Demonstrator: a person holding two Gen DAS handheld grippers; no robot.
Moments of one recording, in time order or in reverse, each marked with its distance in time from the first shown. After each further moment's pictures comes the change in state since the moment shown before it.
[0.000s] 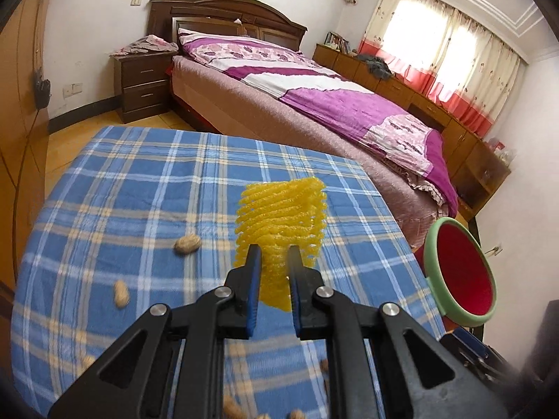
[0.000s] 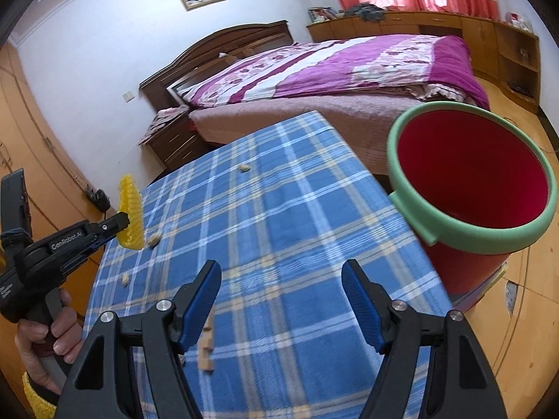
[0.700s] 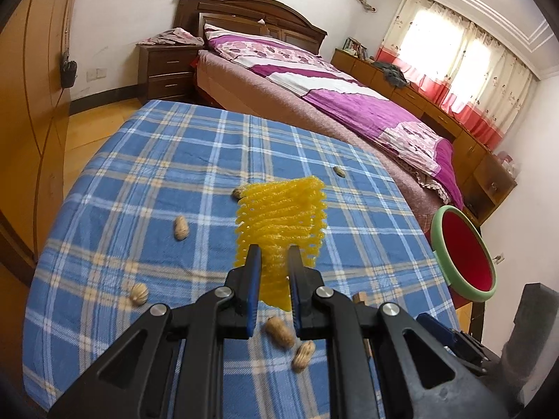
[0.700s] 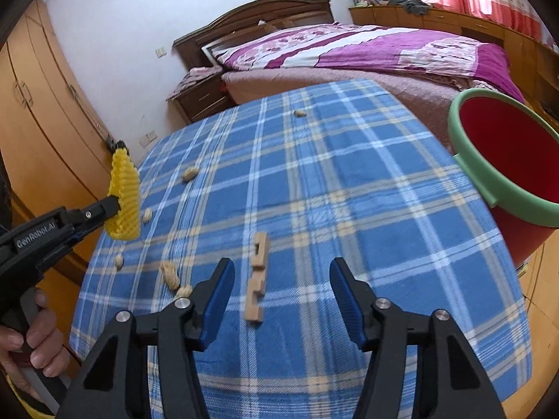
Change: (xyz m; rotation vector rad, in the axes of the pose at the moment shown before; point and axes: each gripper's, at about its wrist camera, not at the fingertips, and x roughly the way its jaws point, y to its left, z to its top) left arm -0.049 0.043 -0.053 -0.069 -0.006 0.038; right arm 0.024 0.053 -0.050 -0.144 0.117 0.057
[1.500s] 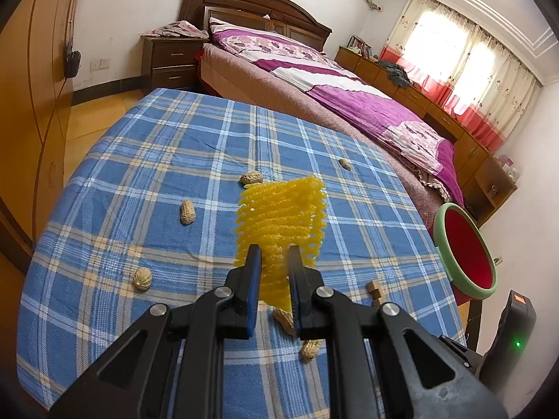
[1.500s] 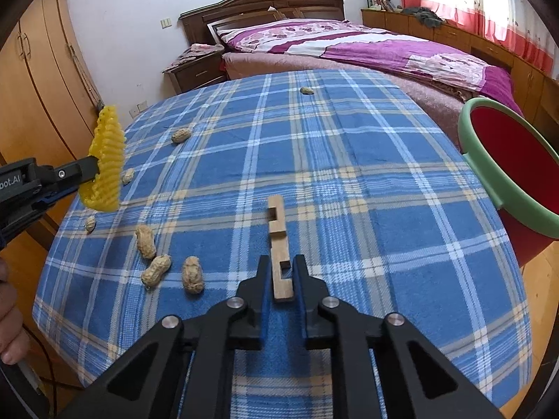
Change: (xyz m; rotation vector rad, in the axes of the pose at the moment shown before) left arm 0.002 0.010 -0.009 -0.027 0.018 -0.004; right arm 0.023 0.016 -0.019 -0.116 0.038 -0.099
